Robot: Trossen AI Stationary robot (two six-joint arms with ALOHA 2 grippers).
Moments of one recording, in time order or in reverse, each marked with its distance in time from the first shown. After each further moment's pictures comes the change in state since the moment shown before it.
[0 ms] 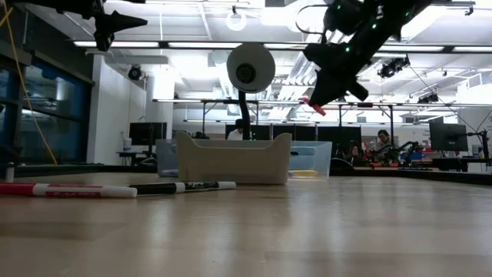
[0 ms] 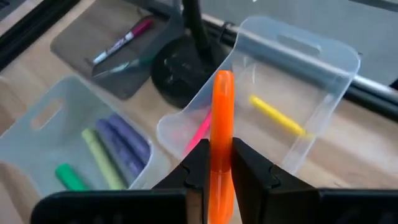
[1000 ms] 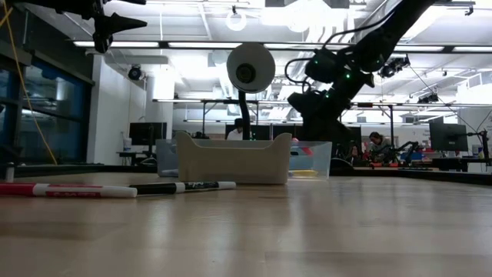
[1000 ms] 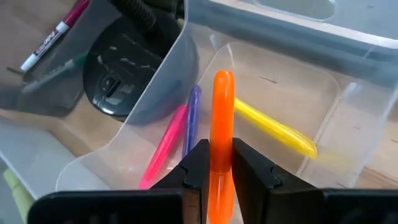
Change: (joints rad) left arm 0.000 0.000 0.000 -0.007 -0.019 -0.057; right arm -0.190 0.340 0.000 0.261 -0.161 0.010
